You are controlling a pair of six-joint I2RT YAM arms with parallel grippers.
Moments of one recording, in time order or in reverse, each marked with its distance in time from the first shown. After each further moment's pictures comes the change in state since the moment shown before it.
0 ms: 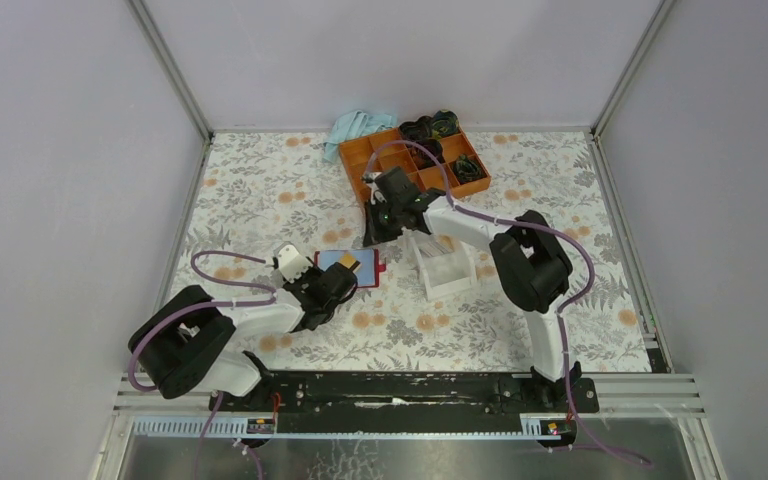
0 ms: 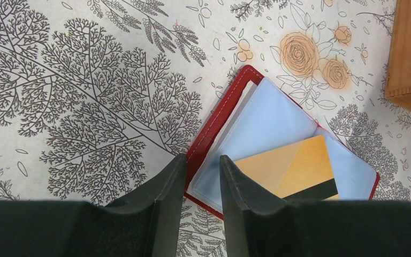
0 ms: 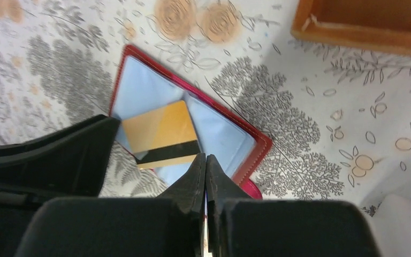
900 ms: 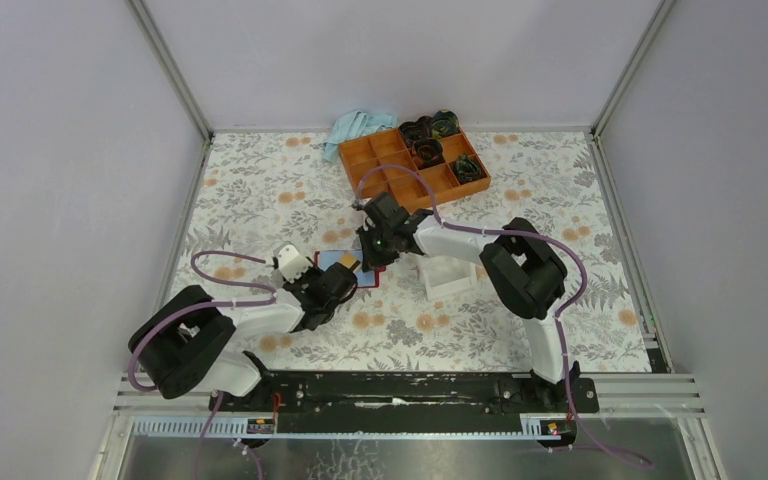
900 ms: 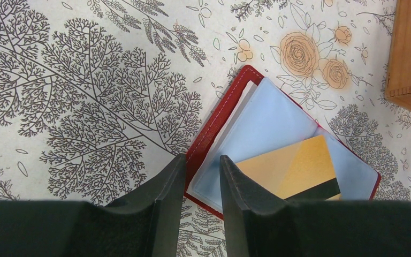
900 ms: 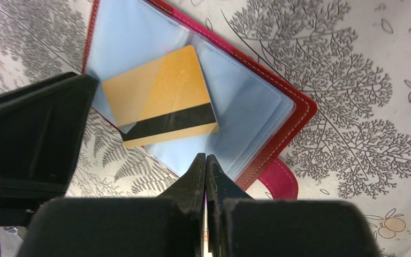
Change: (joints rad) left arm 0.000 0.000 0.000 -0.001 0.000 0.000; right arm 0.095 -0.013 -0.144 0.021 0.071 -0.008
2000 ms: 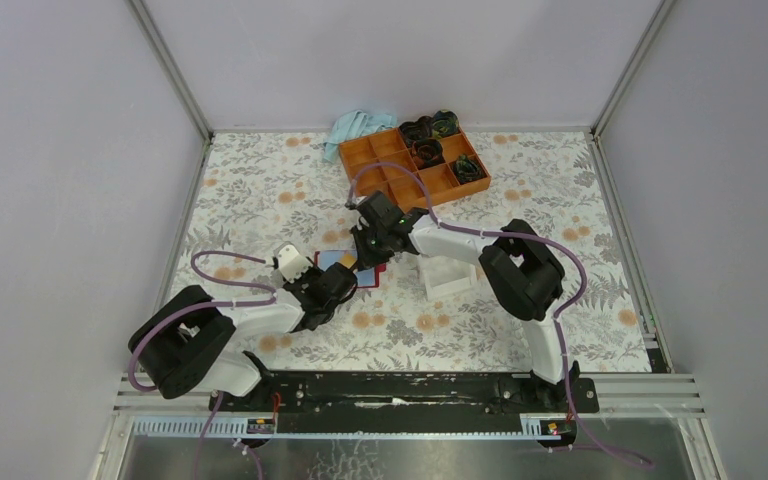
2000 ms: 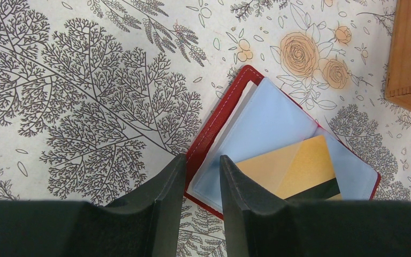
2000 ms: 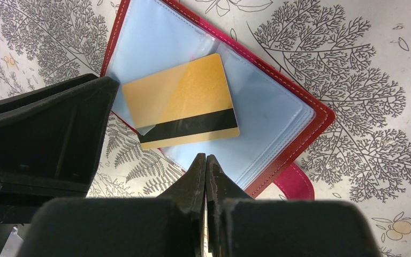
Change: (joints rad) left arm 0.000 0.000 0.000 0.000 0.000 -0.001; right arm 0.026 0.003 0.059 -0.036 0.018 -0.016
